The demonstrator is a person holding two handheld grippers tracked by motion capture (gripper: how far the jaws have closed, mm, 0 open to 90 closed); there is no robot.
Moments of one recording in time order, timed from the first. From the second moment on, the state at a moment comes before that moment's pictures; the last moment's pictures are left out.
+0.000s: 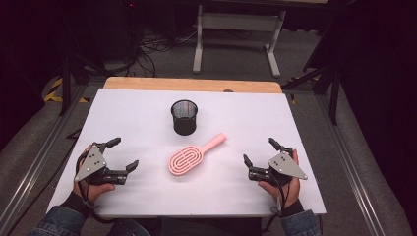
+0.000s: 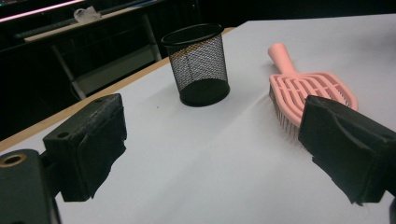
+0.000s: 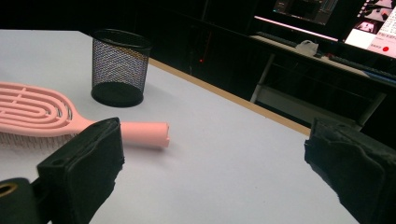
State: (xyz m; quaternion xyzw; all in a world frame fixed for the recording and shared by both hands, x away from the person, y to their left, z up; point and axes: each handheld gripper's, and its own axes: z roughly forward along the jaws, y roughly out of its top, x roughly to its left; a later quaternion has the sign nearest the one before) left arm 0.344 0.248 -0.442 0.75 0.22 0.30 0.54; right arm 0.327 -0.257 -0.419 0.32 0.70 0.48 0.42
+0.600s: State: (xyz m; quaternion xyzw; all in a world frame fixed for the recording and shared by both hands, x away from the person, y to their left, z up) left arm 0.344 0.251 -0.444 0.75 0.23 0.30 0.54; right arm 0.345 -0.244 -0.412 0.33 0.72 0.47 0.40
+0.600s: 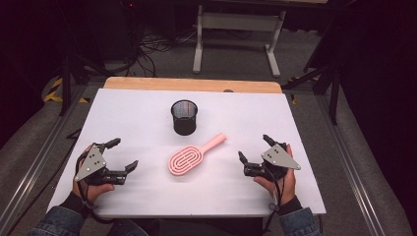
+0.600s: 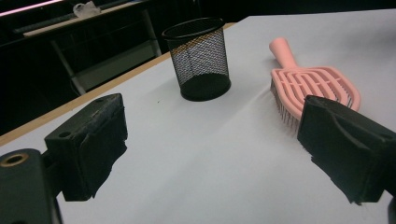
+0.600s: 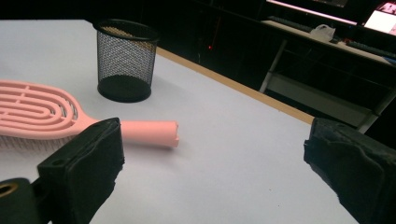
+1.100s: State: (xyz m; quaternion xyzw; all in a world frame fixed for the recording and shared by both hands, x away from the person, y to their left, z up) left arm 0.345 0.252 -0.445 0.75 0.23 0.29 0.54; right arm 0.386 -0.216 -0.388 0.30 0.74 0.50 0.34
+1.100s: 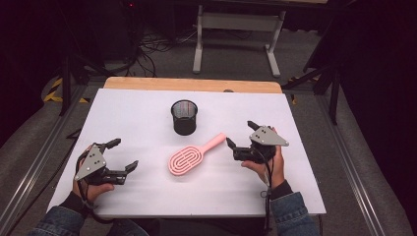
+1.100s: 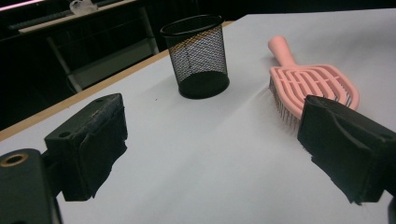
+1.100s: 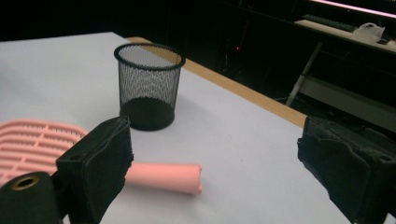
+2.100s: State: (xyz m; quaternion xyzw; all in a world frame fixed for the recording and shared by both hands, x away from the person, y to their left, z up) left arm 0.346 0.254 -0.445 0.76 0.22 0.29 0.54; right arm 0.455 -0.173 -0.406 0.33 0.78 0.46 0.26
